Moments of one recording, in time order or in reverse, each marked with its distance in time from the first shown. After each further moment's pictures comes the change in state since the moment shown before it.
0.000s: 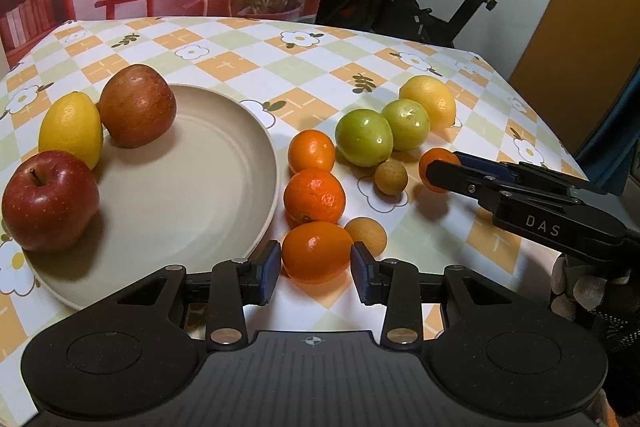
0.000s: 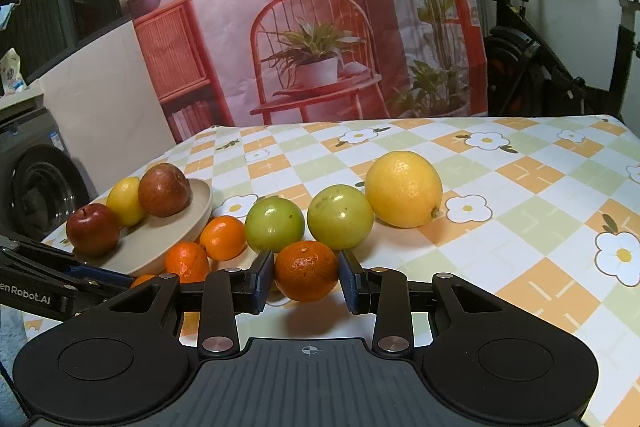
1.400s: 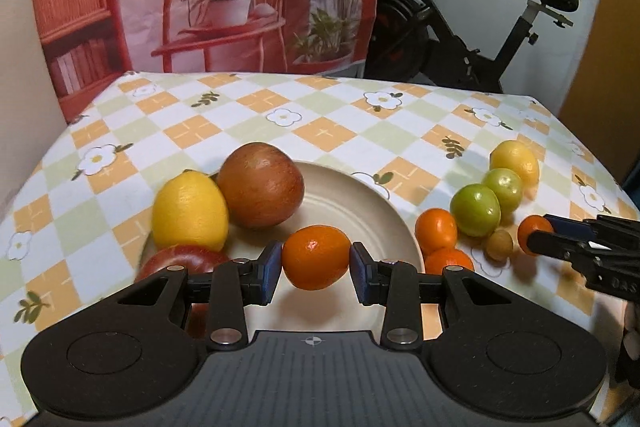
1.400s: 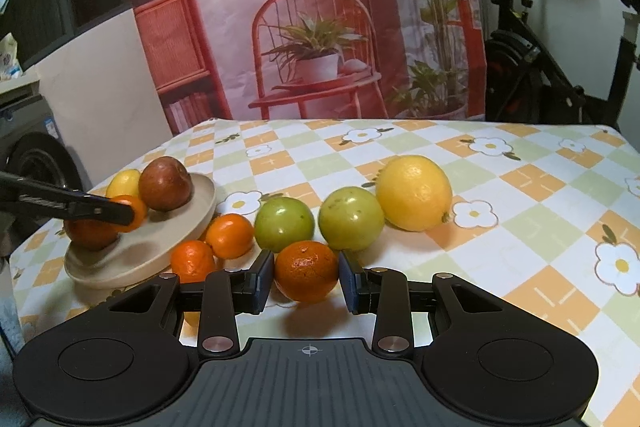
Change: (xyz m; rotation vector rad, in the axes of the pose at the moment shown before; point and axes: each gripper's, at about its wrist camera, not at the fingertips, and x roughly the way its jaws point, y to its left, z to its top) left arm -0.017 0.054 0.034 0.024 -0.120 0.143; right arm 0.002 0.016 0.006 -0.037 0.020 -0.027
